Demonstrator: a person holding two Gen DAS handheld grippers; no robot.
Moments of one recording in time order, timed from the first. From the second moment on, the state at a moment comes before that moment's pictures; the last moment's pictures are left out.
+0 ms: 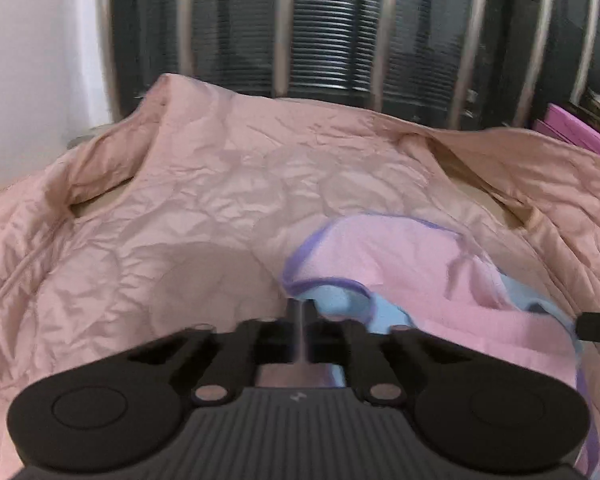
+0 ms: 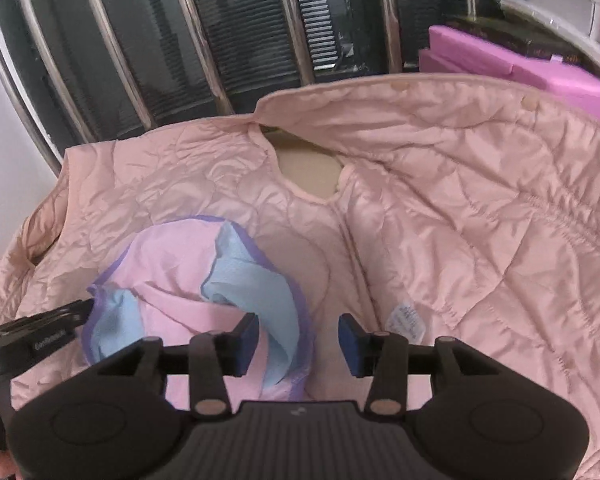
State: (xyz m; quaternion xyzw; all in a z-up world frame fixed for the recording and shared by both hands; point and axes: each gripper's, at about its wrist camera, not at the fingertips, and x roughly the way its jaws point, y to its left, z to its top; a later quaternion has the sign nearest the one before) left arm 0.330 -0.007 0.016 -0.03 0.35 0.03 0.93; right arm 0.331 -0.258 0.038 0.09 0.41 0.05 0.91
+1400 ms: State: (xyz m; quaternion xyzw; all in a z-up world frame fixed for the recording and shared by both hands) left arm 0.338 0.028 0.025 -0.04 0.38 0.07 0.92; right arm 0.336 -0.257 0.030 0.15 0.35 0.02 0.92
